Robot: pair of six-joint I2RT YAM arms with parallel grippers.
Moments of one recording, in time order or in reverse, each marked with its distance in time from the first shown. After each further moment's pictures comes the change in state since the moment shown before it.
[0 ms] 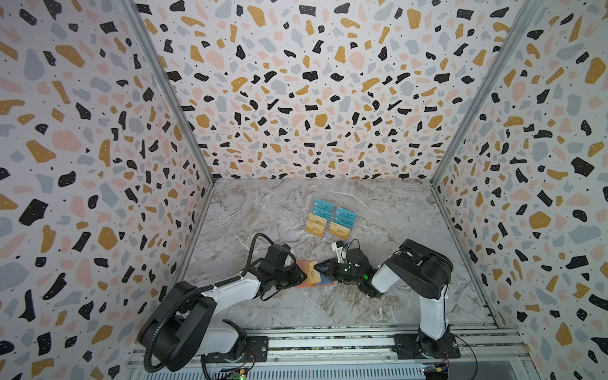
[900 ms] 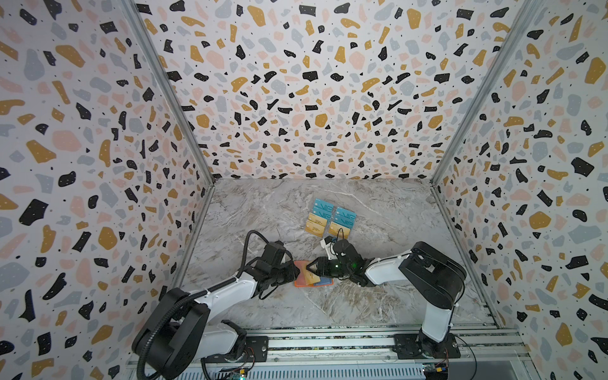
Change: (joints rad) left arm 0.026 -0.049 -0.002 -0.038 -0.129 0.013; right arm 0.055 -0.111 0.186 -0.498 0.029 -0.222
